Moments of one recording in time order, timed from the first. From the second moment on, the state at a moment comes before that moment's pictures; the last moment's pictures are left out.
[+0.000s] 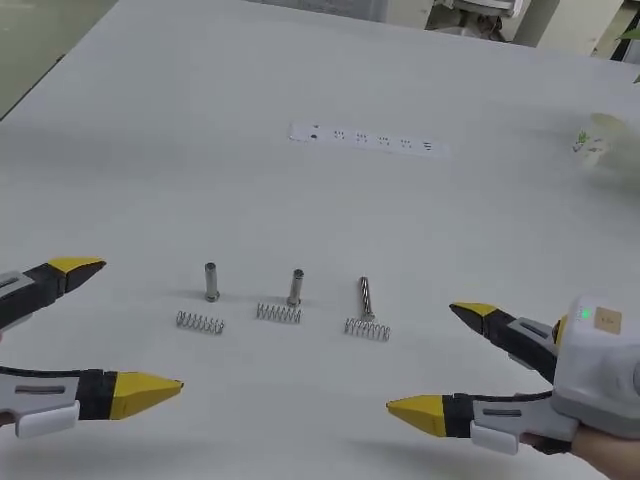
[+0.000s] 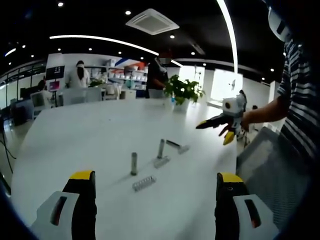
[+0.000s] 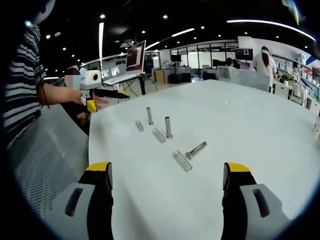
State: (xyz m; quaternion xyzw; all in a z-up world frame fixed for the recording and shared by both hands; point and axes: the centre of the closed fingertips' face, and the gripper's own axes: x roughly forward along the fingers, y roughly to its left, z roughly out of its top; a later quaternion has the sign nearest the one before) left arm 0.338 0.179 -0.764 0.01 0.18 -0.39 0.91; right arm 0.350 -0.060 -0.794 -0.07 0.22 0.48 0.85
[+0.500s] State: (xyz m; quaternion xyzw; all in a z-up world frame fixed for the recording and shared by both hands) left arm 0.337 0.181 -0.762 0.00 0.17 -0.38 0.91; right arm 0.360 -0.053 -0.780 -0.06 0.22 0.48 0.85
